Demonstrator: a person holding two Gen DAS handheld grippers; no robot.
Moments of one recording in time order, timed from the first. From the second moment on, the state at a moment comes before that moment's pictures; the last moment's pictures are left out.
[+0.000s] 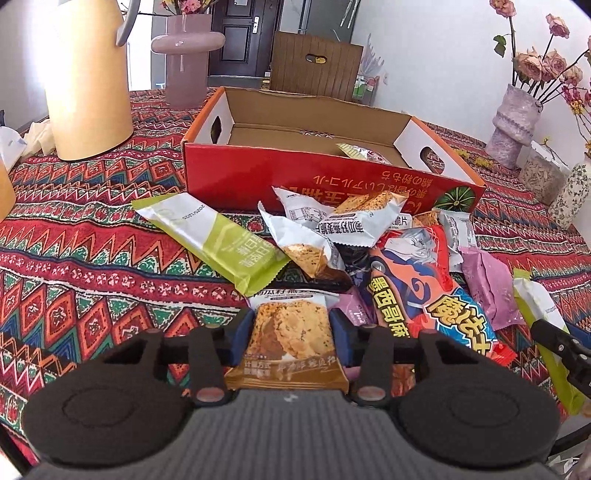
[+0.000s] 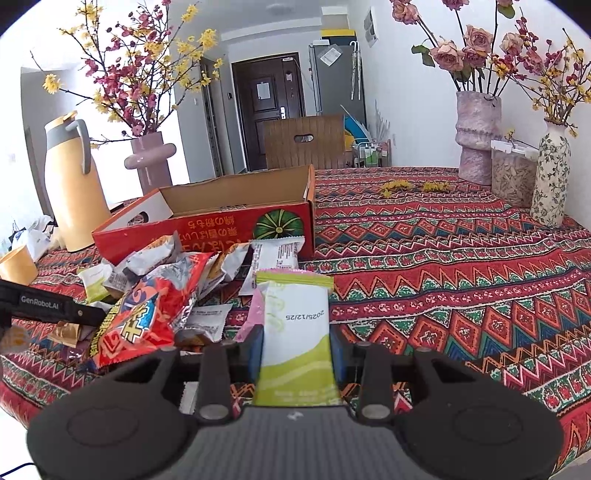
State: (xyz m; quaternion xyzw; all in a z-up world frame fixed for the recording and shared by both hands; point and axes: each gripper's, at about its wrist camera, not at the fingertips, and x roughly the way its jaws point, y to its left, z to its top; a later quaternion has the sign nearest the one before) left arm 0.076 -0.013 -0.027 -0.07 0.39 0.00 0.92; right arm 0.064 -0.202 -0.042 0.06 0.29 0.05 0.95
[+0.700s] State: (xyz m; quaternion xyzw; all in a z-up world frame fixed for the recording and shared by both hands) left arm 0.046 0.001 -0.004 -0.07 0.34 -0.02 0.94; right arm 0.057 -0.191 -0.033 0.05 0.28 0.05 0.96
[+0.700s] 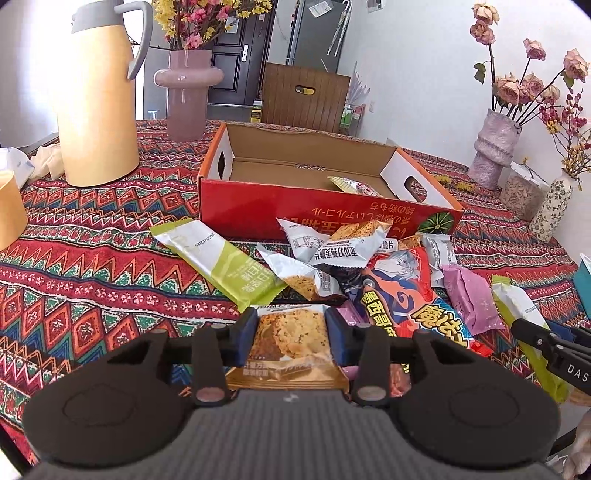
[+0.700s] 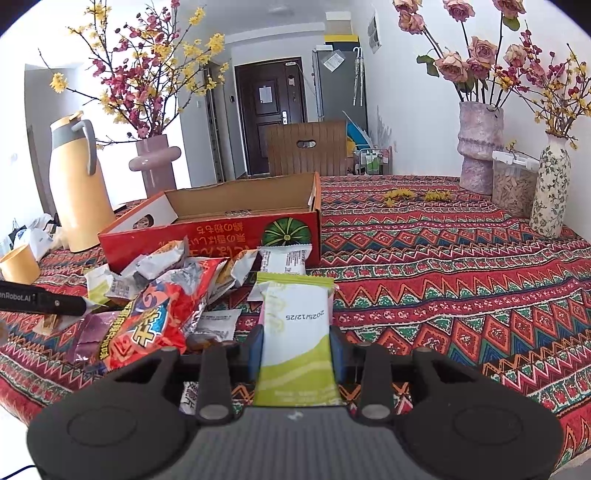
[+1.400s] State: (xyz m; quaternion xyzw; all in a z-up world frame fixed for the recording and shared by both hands) left arm 0.069 0.011 0.035 -0.06 0.28 -0.01 0.96; right arm 0.097 -0.177 -0.005 0.02 0.24 0.06 0.97
